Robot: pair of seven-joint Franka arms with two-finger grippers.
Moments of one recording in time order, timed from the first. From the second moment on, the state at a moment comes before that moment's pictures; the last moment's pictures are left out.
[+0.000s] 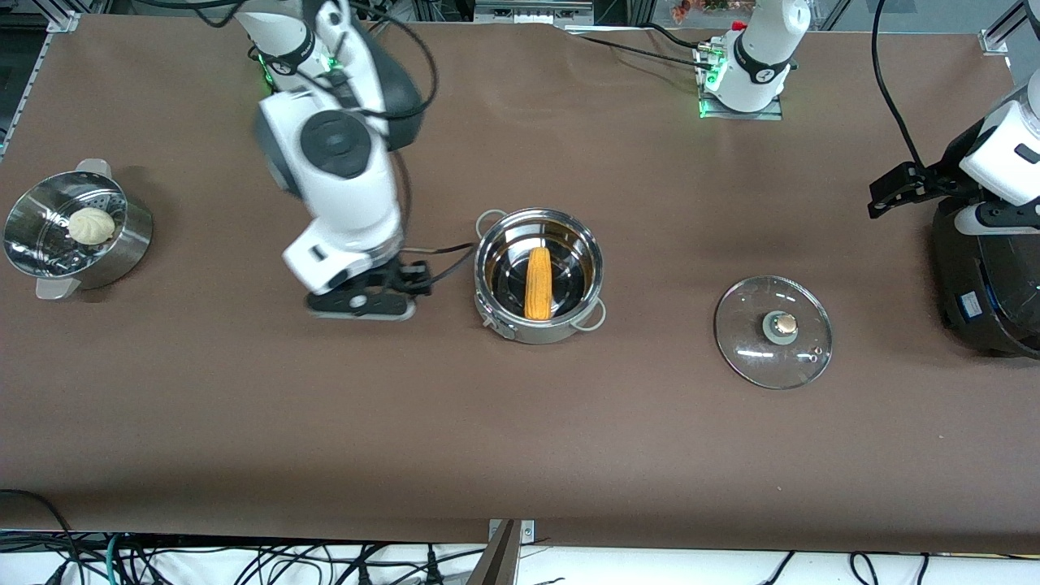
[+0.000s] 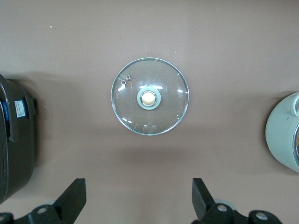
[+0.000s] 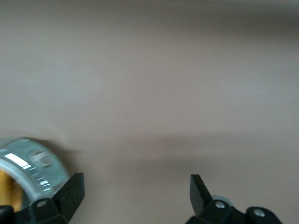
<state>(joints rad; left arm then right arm) 0.03 0.00 -0.05 -1.64 0.01 1.60 -0.06 0.32 0.47 0.17 -1.37 -0.25 1.87 0.56</state>
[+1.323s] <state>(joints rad) 0.03 0.00 -0.05 -1.64 0.01 1.60 -0.06 -0.14 0.22 -0.01 -1.46 0.15 1.67 -0.02</state>
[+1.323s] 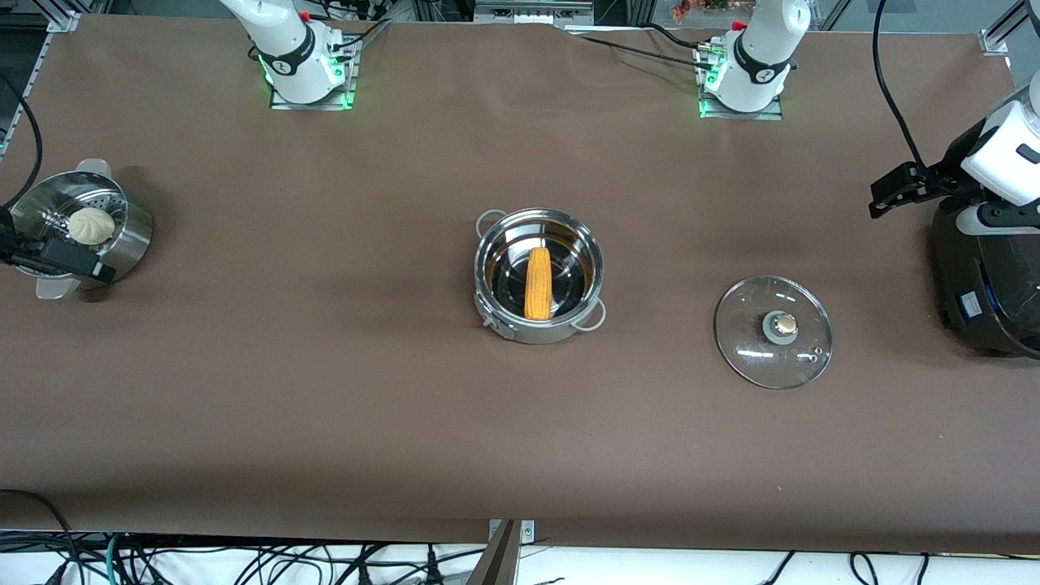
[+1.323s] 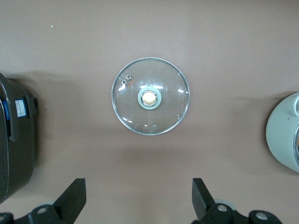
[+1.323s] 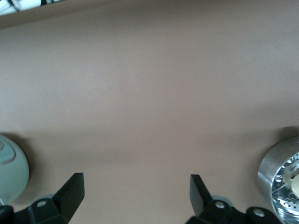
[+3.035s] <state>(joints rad) 0.03 0.00 -0.05 -1.64 0.01 1.60 -0.06 -0.05 0.11 -0.01 -1.52 0.00 1.54 -0.04</state>
